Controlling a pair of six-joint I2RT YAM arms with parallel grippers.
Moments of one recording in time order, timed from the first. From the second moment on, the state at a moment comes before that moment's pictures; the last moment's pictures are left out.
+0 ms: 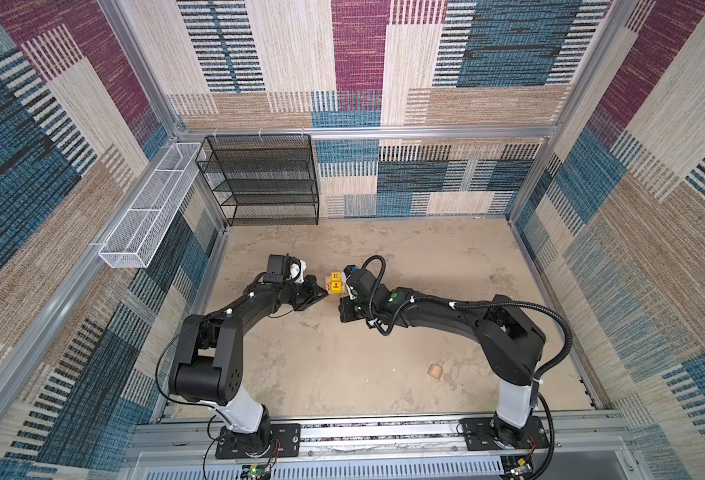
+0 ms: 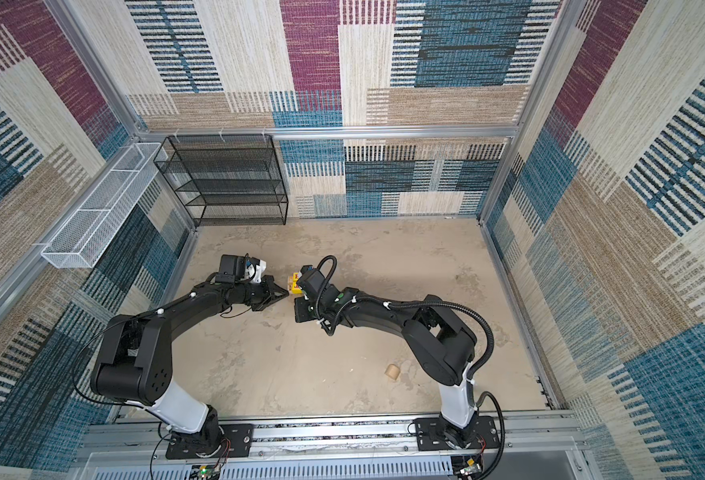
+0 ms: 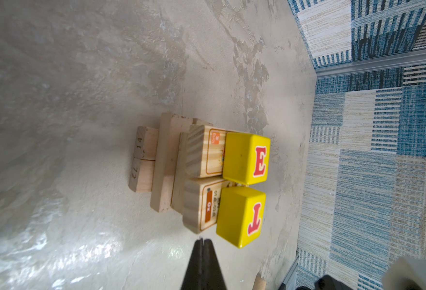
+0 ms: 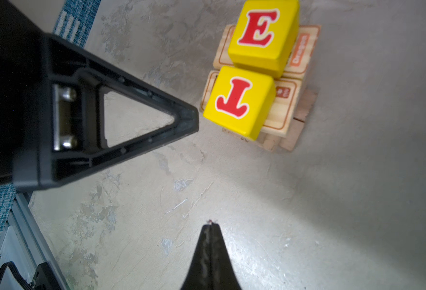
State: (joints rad) left arm -0.14 1.63 0.93 -0.23 0.63 -0.64; right arm 0.90 1.90 1.31 -0.21 -0.07 0.61
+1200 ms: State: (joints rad) left arm -0.14 1.66 0.93 -0.23 0.63 -0.64; right arm 0.90 1.91 1.33 -0.22 -0.07 0.61
